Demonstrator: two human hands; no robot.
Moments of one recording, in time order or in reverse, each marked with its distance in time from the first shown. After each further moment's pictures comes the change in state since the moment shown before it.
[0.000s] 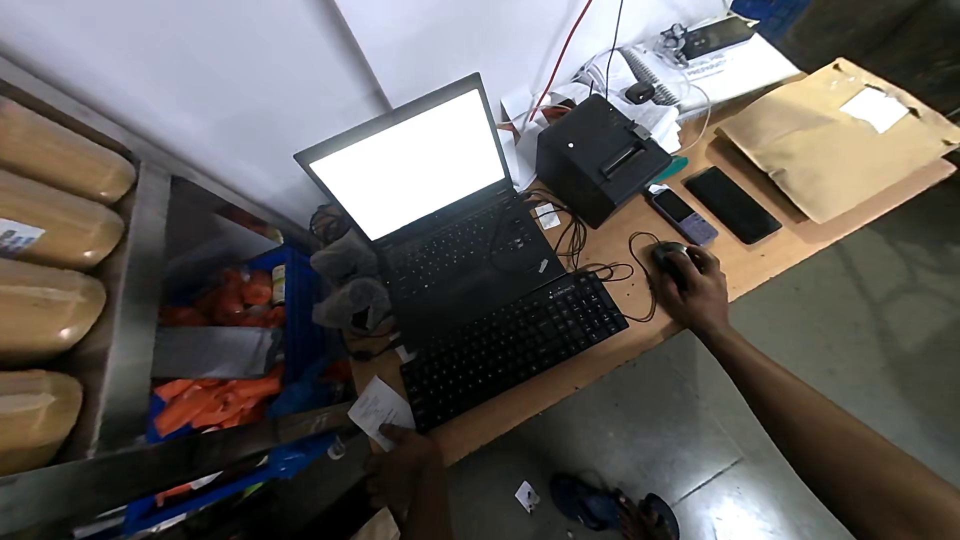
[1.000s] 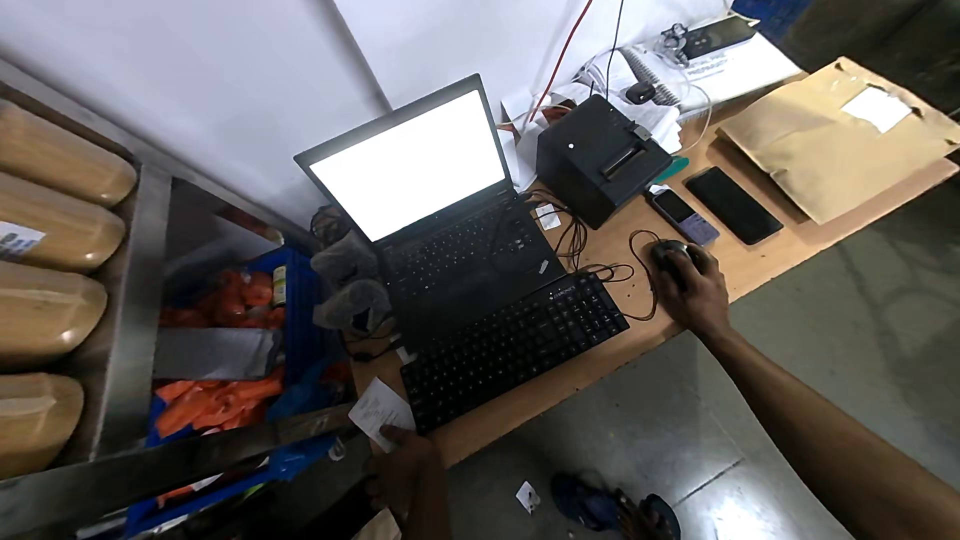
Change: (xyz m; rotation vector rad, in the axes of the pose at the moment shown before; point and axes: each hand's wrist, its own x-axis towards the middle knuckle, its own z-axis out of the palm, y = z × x) left_hand 0.000 0.000 -0.002 0.002 0.003 -0.020; right_hand 0.001 0.000 0.002 -0.018 -0.009 -0.009
